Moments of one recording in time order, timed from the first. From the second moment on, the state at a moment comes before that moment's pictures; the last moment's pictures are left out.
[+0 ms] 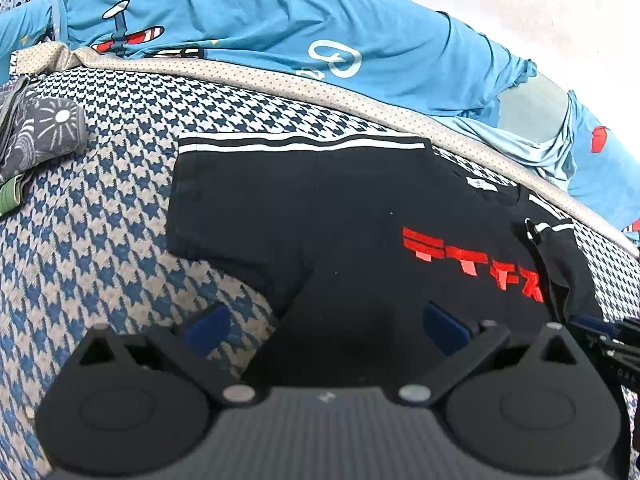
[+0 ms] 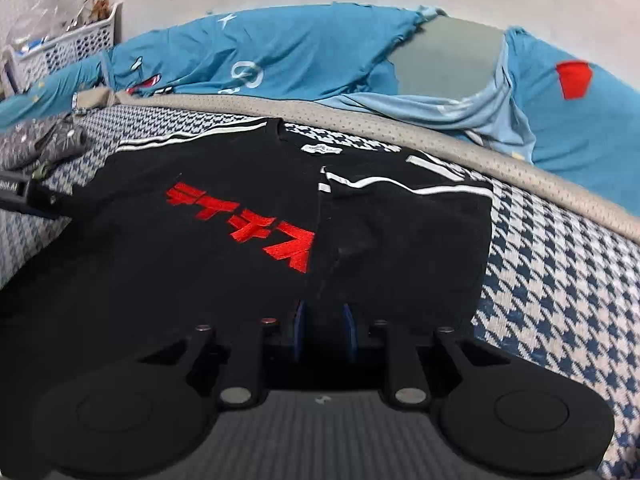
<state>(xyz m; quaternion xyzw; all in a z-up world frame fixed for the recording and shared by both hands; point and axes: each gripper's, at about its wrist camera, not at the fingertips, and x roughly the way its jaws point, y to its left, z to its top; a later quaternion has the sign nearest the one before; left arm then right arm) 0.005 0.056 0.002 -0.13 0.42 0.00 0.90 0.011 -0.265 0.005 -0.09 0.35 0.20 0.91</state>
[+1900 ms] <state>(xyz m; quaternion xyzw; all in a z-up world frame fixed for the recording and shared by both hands) 0.070 0.184 -0.032 -0.36 0.40 0.00 0.85 -0.019 -0.203 0.045 -0.03 0.32 0.17 0.93</state>
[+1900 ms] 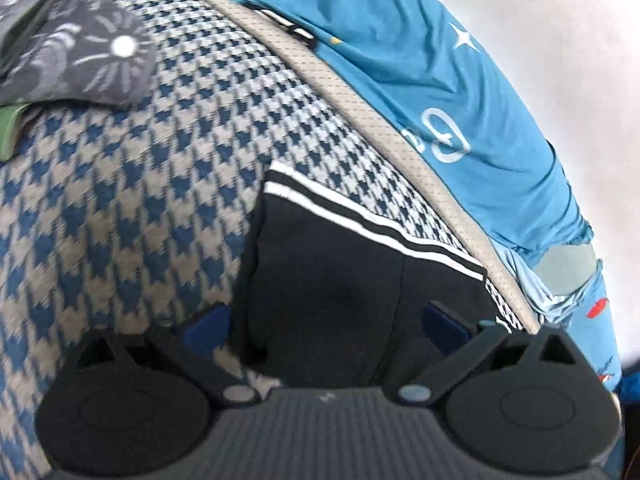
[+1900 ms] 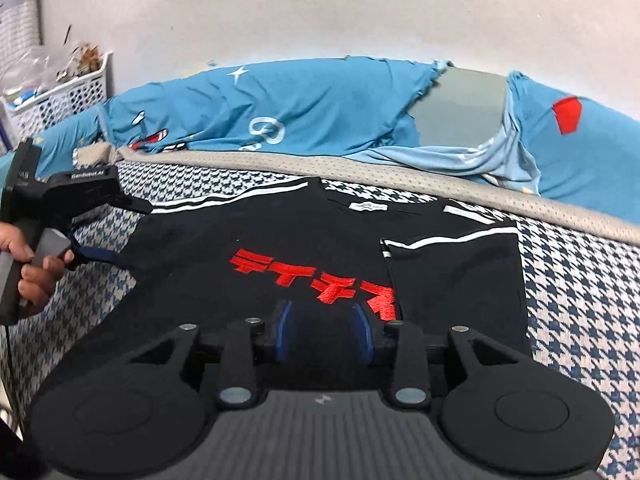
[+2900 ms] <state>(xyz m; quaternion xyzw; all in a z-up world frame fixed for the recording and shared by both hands) 0.088 0.189 -0.030 -0.33 0.38 0.00 0.86 -0.010 -0.210 0.041 -0.01 0.32 0.16 0.93</state>
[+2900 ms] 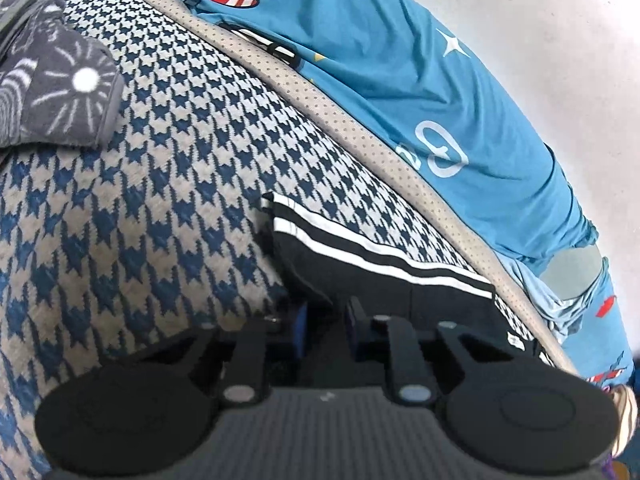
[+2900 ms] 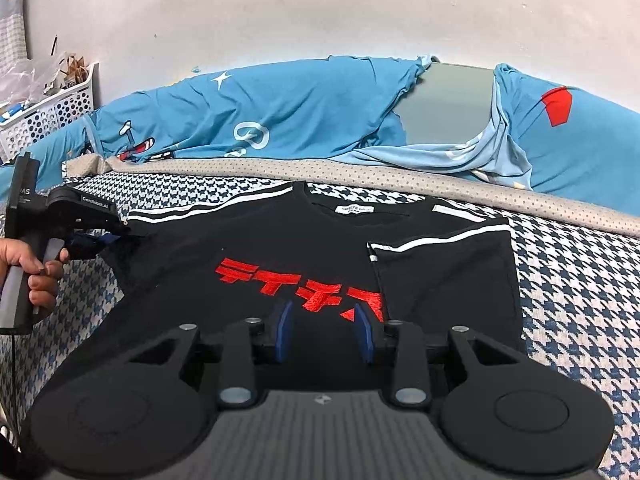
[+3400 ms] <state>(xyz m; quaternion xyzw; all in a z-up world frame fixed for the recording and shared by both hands) 0.091 0.146 -0.004 -0.34 0.35 -0.05 0.87 -0.009 -0.229 0.043 0.01 0.32 0.14 0.94</state>
